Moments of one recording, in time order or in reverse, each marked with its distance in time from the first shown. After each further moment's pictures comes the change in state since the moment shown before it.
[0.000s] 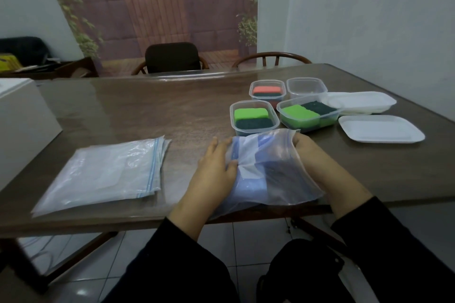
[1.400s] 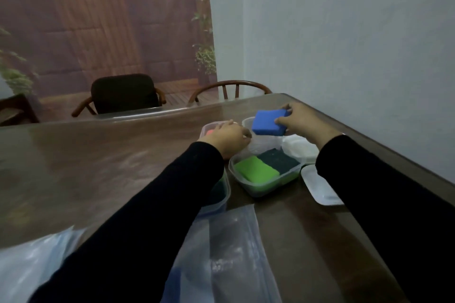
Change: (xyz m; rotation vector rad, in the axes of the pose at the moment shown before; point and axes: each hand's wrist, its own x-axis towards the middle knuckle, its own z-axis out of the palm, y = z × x) left_hand 0.280 0.109 0.072 0.618 -0.314 0.378; right_hand 0.207 -0.032 -0.170 -0.356 0.374 0.020
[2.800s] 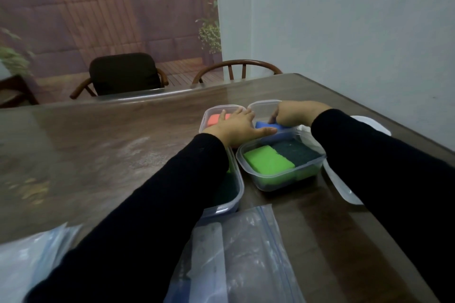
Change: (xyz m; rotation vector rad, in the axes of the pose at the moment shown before) left_hand 0.018 -0.016 0.023 -0.016 -0.061 0.005; right_hand 0.030 -0.010 0.044 -0.842 -0.438 -0.069
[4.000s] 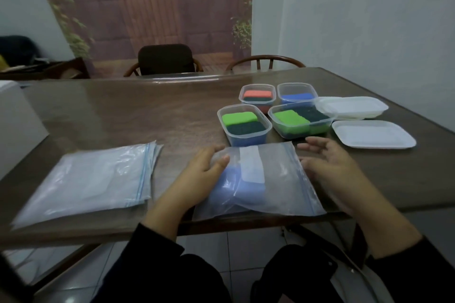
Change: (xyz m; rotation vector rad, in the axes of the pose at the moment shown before) left_hand -0.320 -0.001 0.048 -0.738 0.313 -0.246; right_hand -0.259 -0.051 0.128 1.352 0.289 -0.069
